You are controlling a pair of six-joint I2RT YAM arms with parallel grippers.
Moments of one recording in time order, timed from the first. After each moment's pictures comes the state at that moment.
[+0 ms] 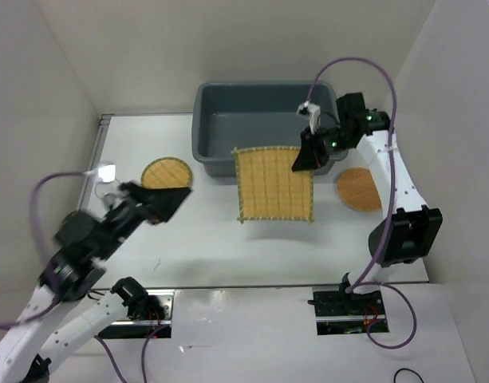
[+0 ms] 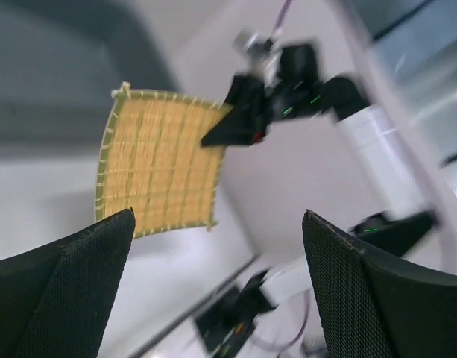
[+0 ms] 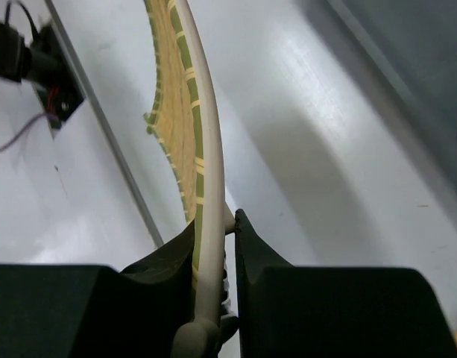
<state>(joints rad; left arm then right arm) -0.65 0.60 0.84 -0.25 0.04 -0.87 0.15 1.58 1.58 -1.13 -0.85 -0.48</state>
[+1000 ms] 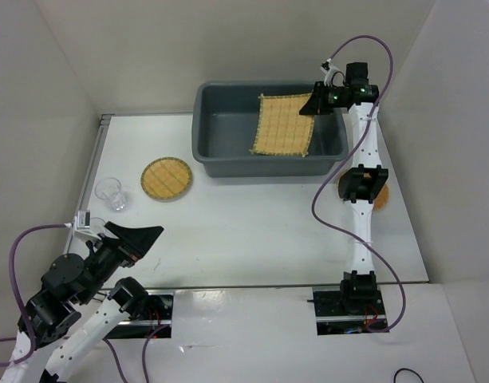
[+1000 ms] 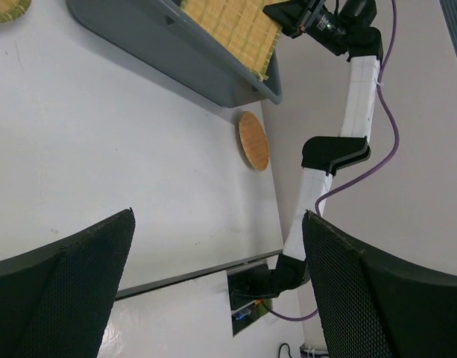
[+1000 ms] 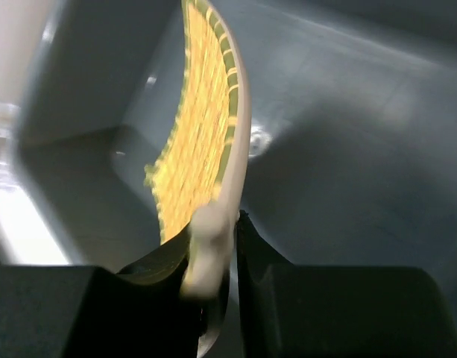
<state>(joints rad) -0.65 0.05 0.75 -0.83 -0.20 -1.06 -0.05 2.71 3.06 -1.13 -0.86 -0.01</state>
